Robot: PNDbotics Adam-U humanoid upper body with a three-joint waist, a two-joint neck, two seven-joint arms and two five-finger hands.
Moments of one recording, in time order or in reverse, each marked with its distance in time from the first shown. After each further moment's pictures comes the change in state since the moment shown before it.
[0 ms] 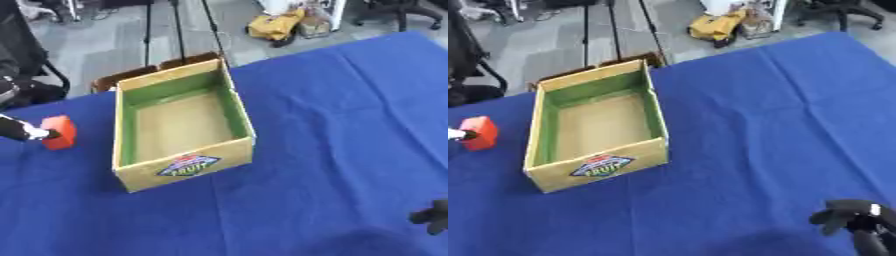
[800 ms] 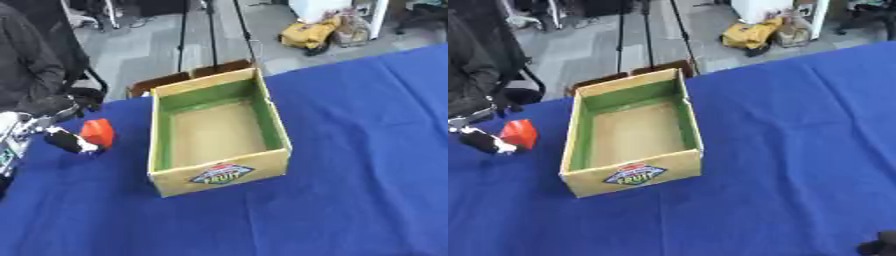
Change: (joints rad) left arm 0.013 -0.033 -0.001 0.000 -0.026 -0.014 -0.079; right arm -0.008 0.009 0.000 0.007 0.007 0.000 0.000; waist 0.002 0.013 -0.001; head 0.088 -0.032
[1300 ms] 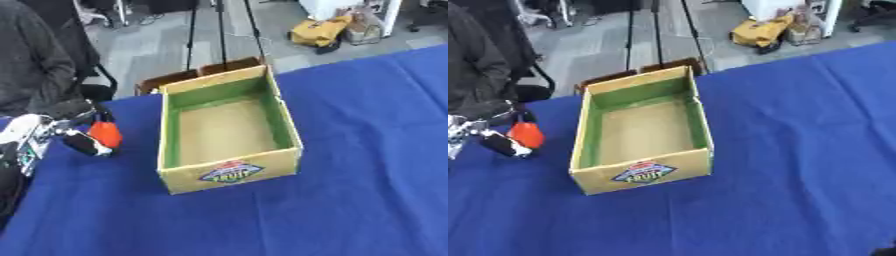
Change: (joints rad) left arm 0.005 -0.014 -0.009 0.001 -0.018 0.004 -0.001; right arm -0.001 0.008 0.000 0.002 0.004 0.000 0.000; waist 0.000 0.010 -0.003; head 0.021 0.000
